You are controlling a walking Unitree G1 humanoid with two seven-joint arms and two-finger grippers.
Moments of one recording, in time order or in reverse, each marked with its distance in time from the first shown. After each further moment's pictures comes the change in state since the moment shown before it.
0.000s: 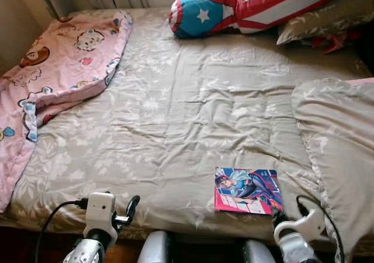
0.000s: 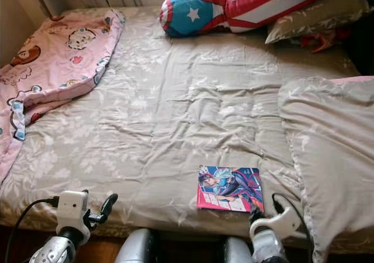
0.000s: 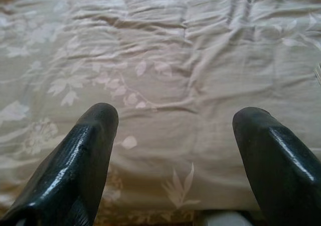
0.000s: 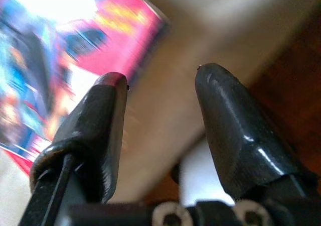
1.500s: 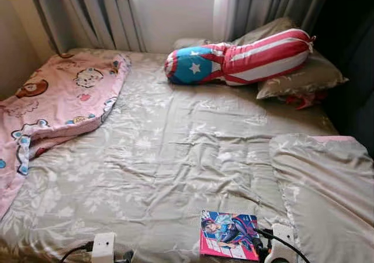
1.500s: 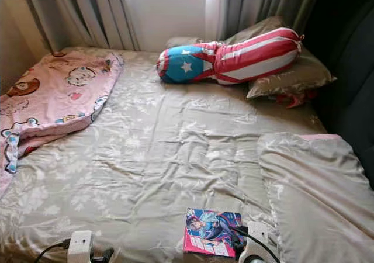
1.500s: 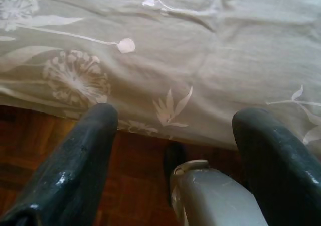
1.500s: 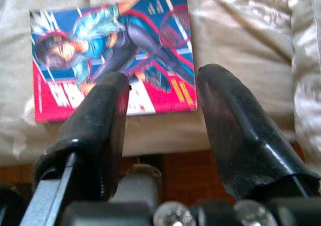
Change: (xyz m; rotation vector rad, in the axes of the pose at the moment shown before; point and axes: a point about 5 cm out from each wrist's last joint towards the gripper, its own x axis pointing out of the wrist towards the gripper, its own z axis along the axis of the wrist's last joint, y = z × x) left arm -0.012 0.004 -0.126 -0.152 0.578 0.160; right arm -0.020 -0.043 -0.035 -0.861 0.140 0.070
